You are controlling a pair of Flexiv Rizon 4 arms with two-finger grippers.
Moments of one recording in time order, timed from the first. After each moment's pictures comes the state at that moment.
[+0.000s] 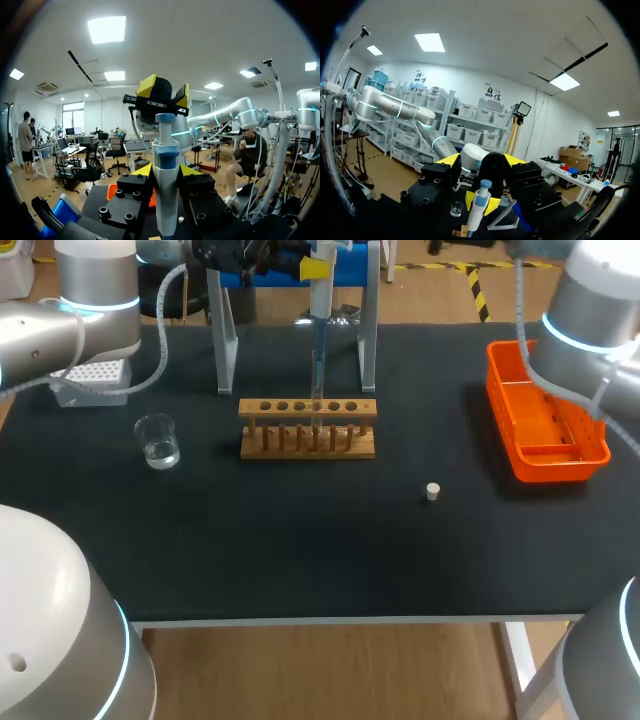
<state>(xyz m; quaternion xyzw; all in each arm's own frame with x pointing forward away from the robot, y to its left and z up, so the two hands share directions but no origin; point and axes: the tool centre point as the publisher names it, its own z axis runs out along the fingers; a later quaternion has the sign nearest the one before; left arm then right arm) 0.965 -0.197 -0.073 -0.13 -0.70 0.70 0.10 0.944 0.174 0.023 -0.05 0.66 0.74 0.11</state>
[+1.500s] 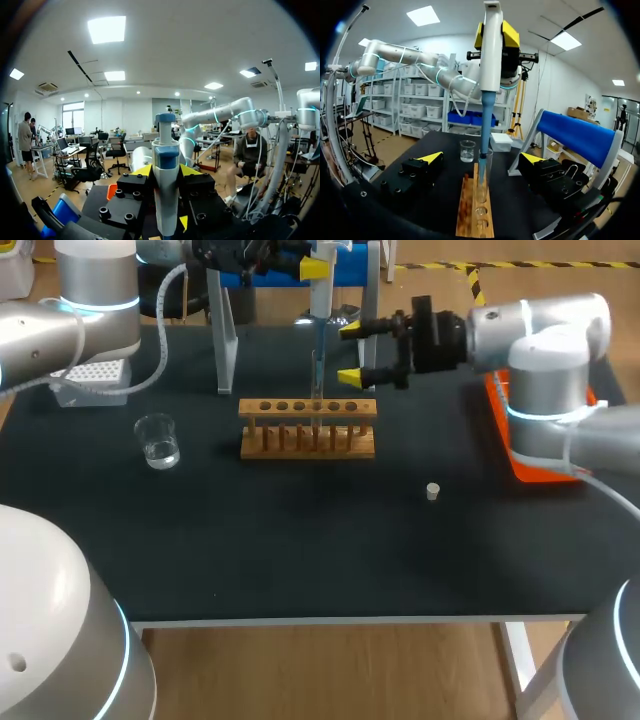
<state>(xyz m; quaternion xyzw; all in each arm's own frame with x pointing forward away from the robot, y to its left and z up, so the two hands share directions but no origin) 0.965 -0.197 -0.073 -0.13 -0.70 0.70 0.10 0.970 0.195 -0.243 -0.02 0.77 0.64 0.05</state>
